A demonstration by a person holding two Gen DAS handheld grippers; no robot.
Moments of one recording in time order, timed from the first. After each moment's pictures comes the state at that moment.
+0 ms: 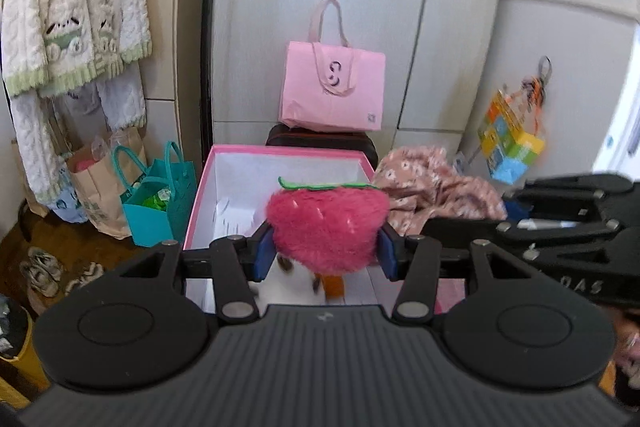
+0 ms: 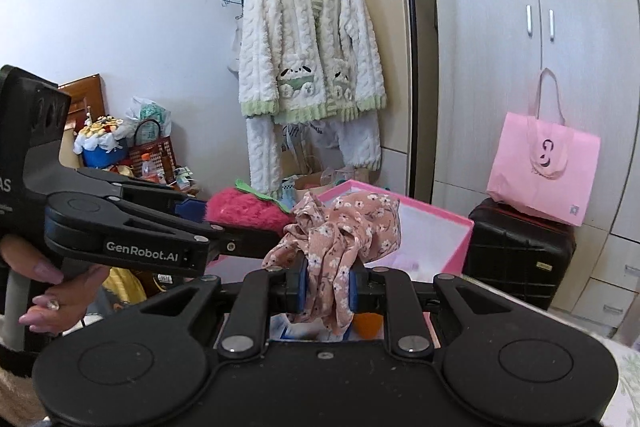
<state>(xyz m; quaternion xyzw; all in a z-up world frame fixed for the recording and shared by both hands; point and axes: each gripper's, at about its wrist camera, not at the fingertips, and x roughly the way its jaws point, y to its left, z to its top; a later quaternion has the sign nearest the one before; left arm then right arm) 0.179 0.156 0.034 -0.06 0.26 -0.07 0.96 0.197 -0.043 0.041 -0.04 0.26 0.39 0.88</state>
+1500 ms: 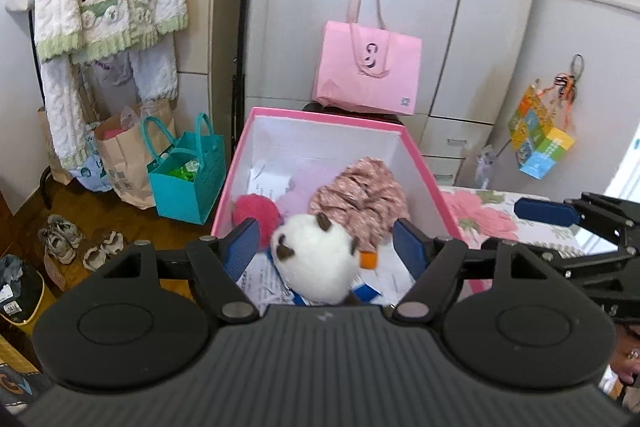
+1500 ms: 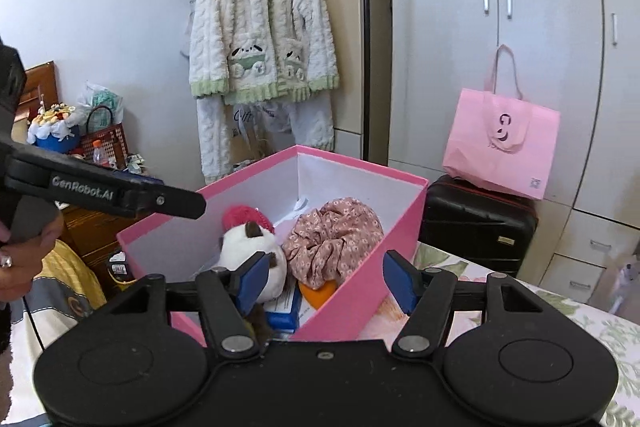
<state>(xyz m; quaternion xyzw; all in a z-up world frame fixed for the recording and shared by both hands) 0.150 0.164 0.011 -0.07 0.28 -0.03 0.96 0.170 -0.062 0.008 -0.05 0.25 0.31 0.92</state>
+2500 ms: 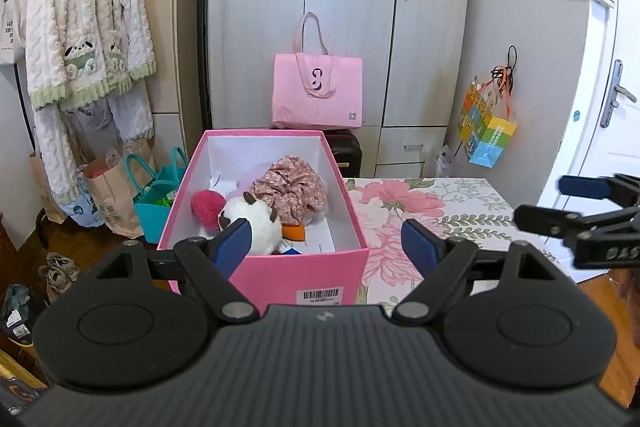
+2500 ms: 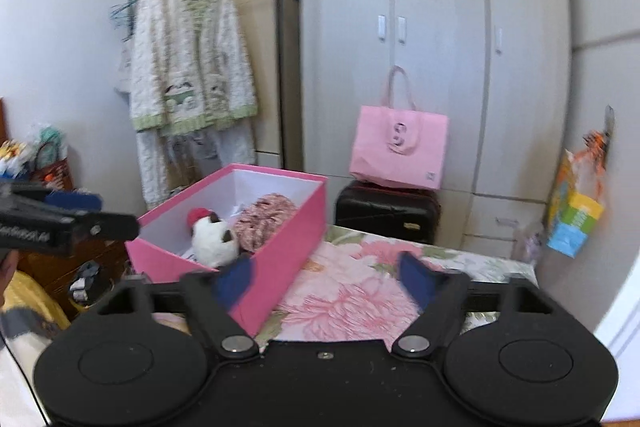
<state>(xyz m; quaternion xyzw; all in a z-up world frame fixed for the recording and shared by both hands) 0.037 0.096 0.041 -0.02 0.24 -0.06 0.97 0.048 -0.148 0.048 -0.01 0.23 0.17 0.96</state>
